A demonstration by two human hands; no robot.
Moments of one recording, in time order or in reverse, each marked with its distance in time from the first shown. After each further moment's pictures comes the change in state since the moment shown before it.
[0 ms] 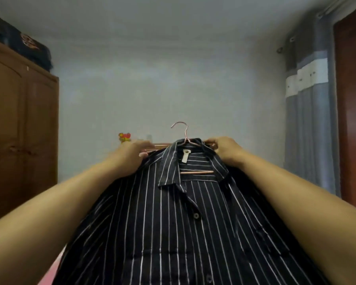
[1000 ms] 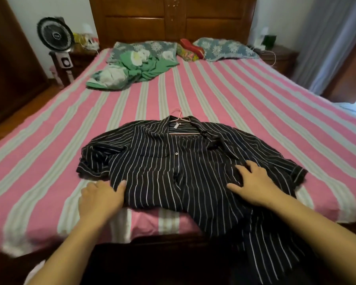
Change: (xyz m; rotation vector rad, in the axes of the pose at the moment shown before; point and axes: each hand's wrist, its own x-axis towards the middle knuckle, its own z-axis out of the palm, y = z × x) left_hand -0.451 -0.027 0.208 0.292 -0.629 -0.866; right_hand -0.438 0.126 0.203 -0.364 -0.749 0.565
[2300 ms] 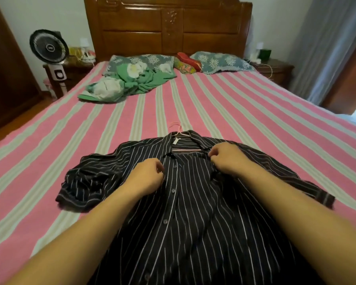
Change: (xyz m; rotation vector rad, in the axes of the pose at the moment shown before) left_hand 0.078 0.147 -0.015 -0.291 -0.210 0.480; right_hand 0.118 -0.095 -0.063 0.317 0.128 -0.121
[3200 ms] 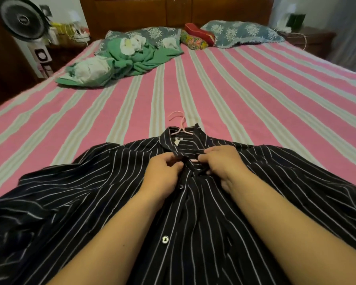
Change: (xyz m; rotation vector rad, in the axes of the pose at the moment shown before) left_hand 0.171 0.012 0.100 -0.686 0.175 -0.087; right_hand 0.171 0.023 0.099 0.924 0.036 0.303
